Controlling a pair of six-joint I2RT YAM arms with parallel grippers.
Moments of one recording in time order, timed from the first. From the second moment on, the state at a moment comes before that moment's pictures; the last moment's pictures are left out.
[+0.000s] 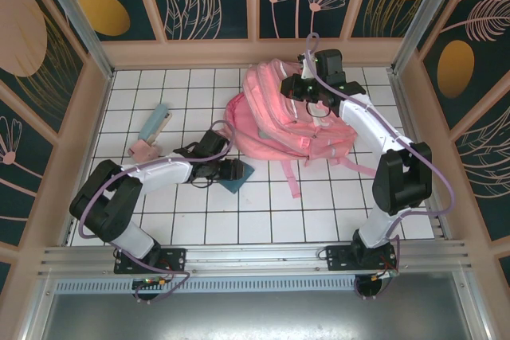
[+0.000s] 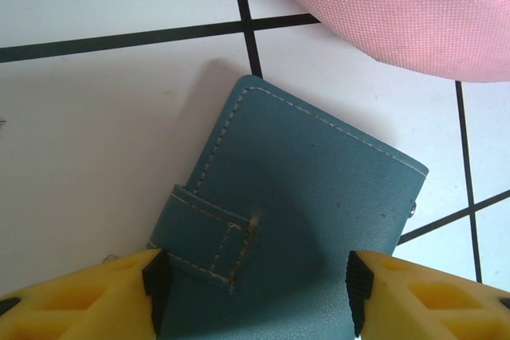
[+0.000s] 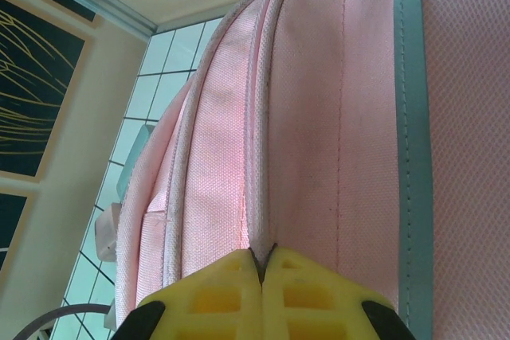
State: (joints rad) left arm -0.62 1.58 0.79 -0.26 0.16 -0.55; right arm 0.34 1.71 1.47 -0.38 -0.50 0.47
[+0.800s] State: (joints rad) left arm -0.62 1.54 0.71 -0.24 0.15 -0.60; right arm 0.34 1.71 1.46 -0.37 -0.49 0.47
